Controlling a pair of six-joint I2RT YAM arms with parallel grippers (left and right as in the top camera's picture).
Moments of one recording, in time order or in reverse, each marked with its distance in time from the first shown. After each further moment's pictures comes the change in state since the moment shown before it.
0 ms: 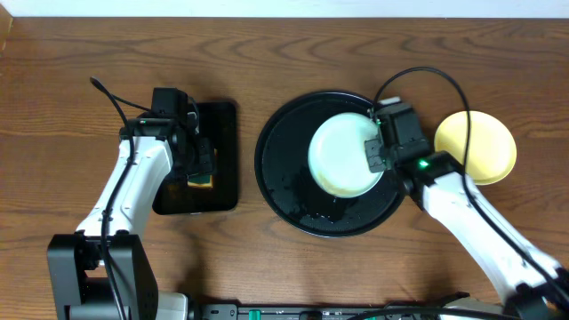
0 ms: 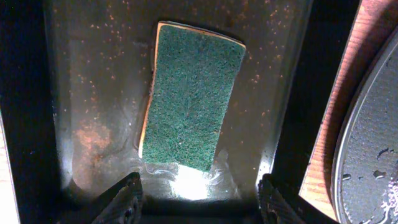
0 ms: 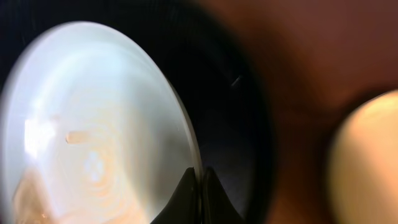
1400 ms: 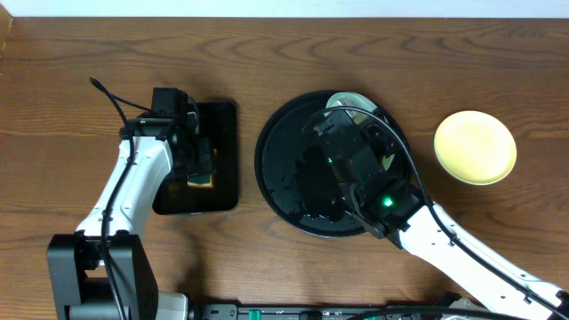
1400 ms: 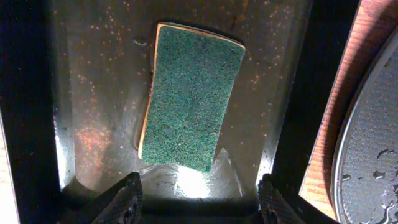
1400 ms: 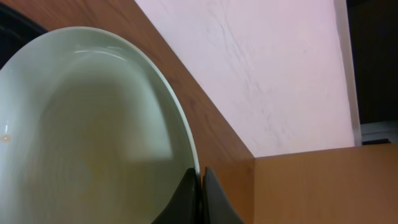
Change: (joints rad) left arm 0.000 0.000 0.000 0.002 0.000 0.000; right arm 0.364 -0.082 0.002 0.254 0.702 -0.632
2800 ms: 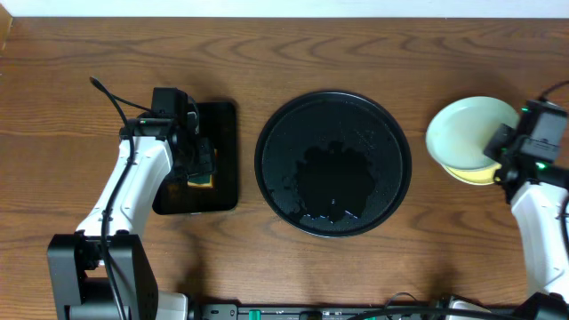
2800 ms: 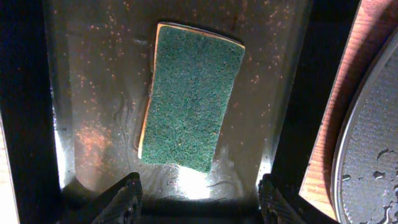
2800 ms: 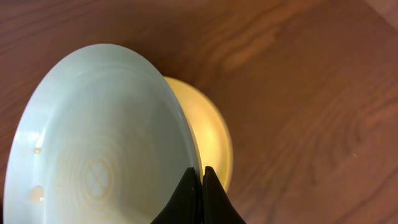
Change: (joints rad) left arm 0.000 0.000 0.000 0.000 0.000 0.000; right arm -1.049 0.001 0.002 -0.259 -0.666 0.789
